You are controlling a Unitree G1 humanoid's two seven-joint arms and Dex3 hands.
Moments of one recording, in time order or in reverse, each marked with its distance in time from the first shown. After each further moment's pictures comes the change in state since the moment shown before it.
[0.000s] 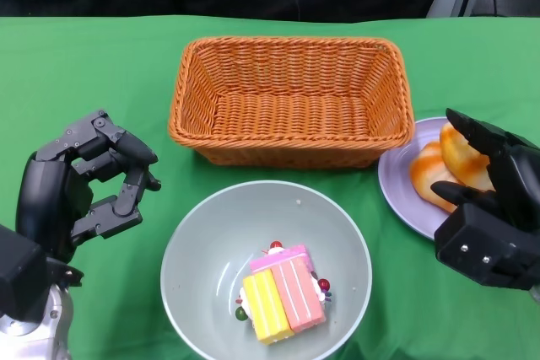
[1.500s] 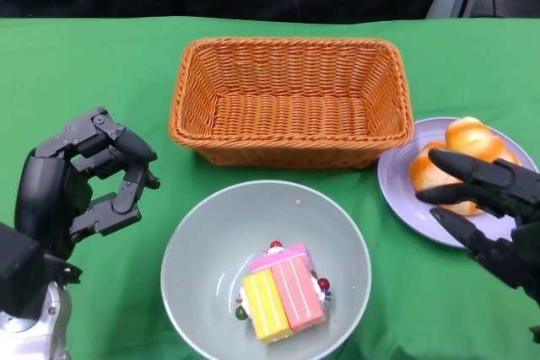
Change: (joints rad) left arm -0.009 0.007 0.003 0.004 -0.008 0.004 -0.017; right arm 0.539 0.138 -0.178 -0.808 0.695 -0.213 0.485
